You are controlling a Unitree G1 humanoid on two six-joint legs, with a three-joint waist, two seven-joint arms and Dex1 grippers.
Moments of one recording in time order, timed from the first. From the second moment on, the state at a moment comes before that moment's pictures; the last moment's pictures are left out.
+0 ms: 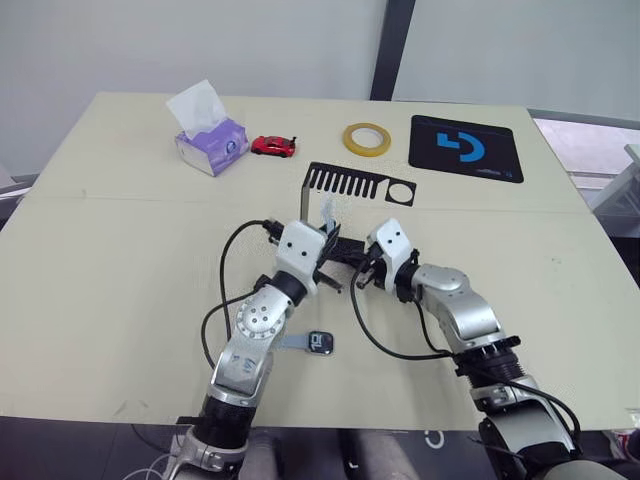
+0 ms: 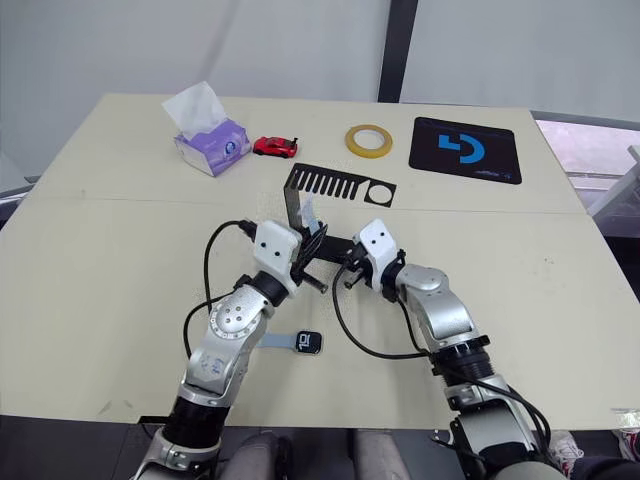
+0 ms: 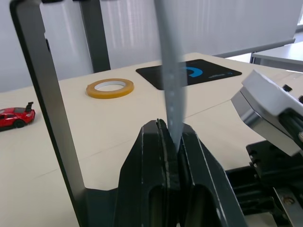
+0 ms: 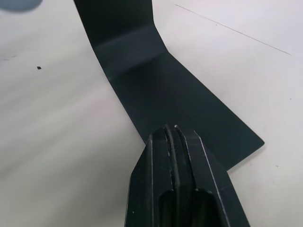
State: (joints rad) left arm -0.30 0.01 -0.19 -0.18 0.01 0.19 -0.18; right arm -0.58 -0.29 0.16 0.23 0.14 0.41 0.63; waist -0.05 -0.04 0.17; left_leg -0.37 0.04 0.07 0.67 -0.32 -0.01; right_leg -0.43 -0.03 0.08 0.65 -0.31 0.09
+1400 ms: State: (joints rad) left arm -0.47 0.64 -0.07 -0.29 -0.70 0.65 -1.14; right arm -0.09 -0.68 -0.26 -0.61 0.74 0.73 0.85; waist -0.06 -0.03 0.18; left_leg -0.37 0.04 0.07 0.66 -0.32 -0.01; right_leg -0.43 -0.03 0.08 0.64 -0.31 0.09
